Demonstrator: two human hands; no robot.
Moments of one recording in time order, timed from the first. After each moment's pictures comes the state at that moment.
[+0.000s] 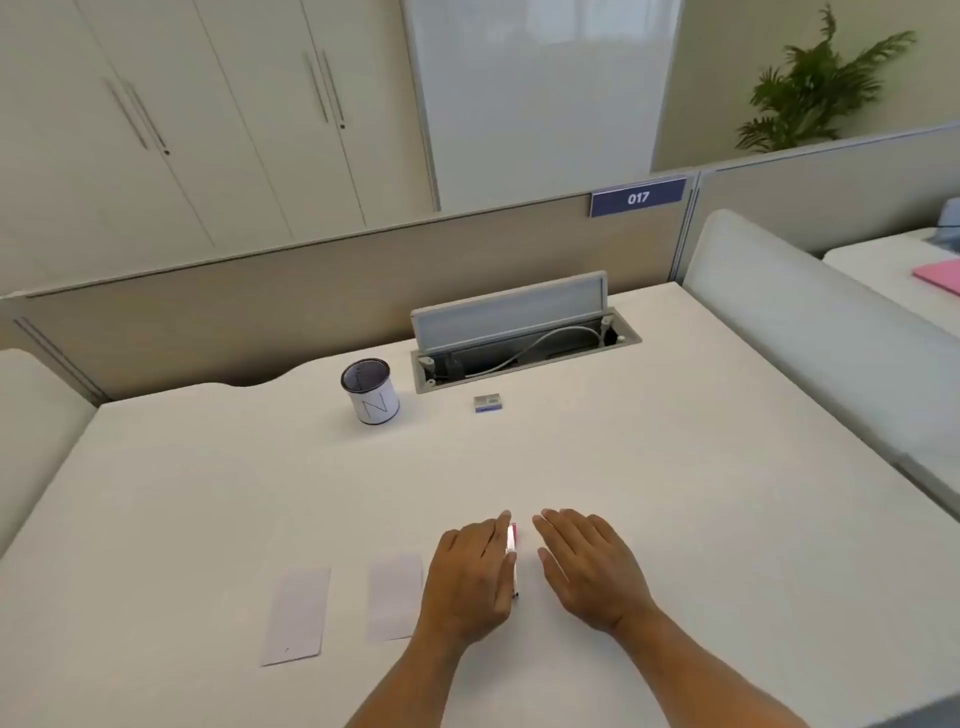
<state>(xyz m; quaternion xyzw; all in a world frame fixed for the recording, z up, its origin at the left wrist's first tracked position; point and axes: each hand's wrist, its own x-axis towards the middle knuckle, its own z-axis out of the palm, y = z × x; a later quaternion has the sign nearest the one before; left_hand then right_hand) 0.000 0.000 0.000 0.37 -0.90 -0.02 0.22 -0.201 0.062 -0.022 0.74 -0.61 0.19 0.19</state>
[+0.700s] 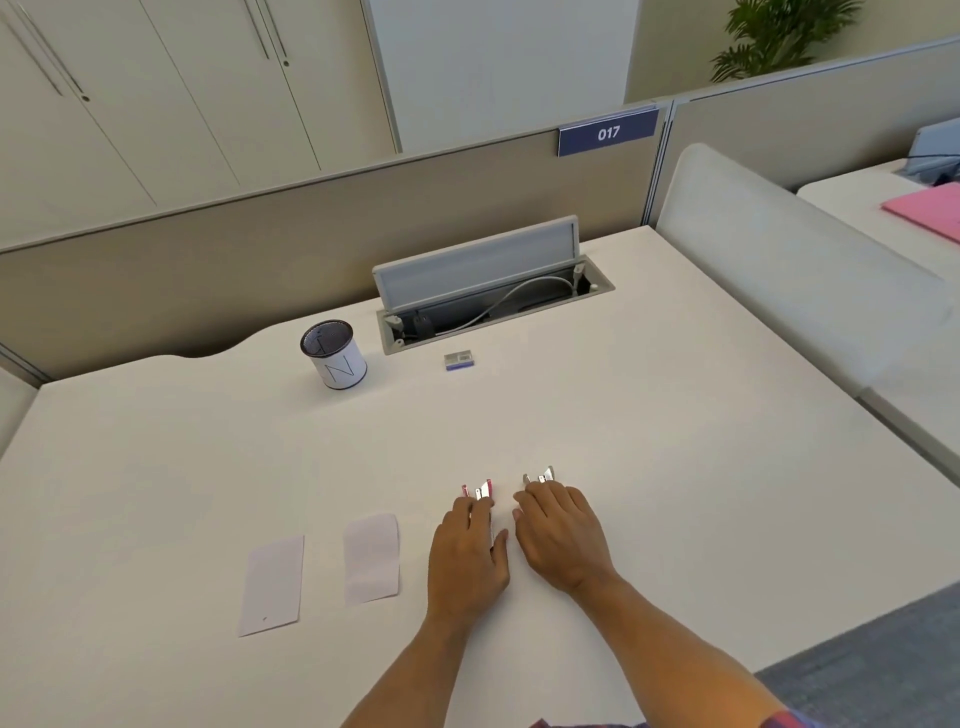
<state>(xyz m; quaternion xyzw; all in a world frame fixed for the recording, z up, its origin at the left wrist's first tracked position) -0.022 0.023 -0.041 0.47 -0.84 -0.14 0.21 -0.184 0.061 -0.066 0.68 -0.67 0.25 0.15</state>
